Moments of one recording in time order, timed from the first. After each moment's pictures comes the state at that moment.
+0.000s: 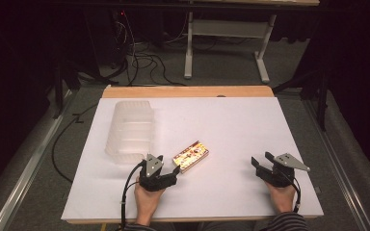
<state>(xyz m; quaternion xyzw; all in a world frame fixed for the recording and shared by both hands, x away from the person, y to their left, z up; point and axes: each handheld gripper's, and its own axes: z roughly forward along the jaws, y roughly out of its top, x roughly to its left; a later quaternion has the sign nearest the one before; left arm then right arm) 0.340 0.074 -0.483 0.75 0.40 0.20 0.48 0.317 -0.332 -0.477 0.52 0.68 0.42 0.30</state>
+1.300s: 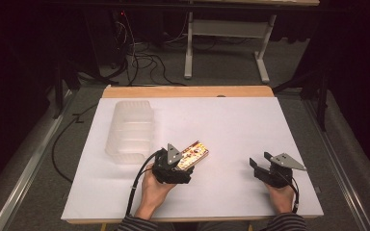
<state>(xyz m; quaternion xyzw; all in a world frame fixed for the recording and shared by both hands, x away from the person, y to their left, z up) 0.351 0.030 -0.435 0.84 0.33 0.17 0.40 0.318 -0.327 -0.477 0.51 0.69 0.40 0.31</state>
